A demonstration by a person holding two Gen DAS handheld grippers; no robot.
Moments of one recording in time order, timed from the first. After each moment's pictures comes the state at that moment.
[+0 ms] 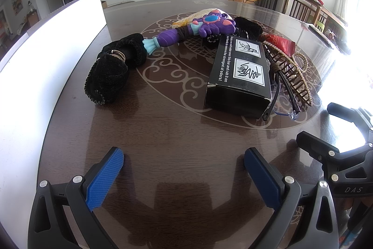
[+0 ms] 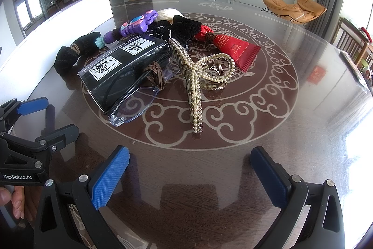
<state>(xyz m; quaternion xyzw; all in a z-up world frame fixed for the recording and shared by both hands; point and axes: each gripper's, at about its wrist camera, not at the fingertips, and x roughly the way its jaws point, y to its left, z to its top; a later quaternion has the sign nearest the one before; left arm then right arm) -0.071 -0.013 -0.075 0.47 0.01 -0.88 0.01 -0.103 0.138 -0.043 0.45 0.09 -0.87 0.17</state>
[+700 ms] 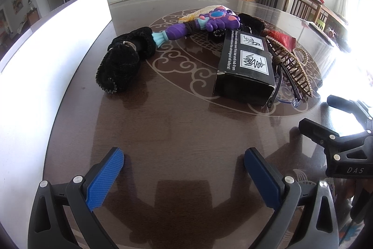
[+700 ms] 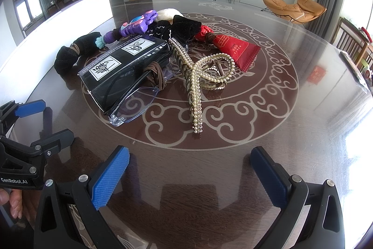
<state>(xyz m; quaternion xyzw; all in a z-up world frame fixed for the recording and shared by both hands) -0.056 -0.032 -0.073 0.48 0.01 -0.88 0.03 -0.103 0.138 -0.042 0.45 0.09 -0.87 0.17</state>
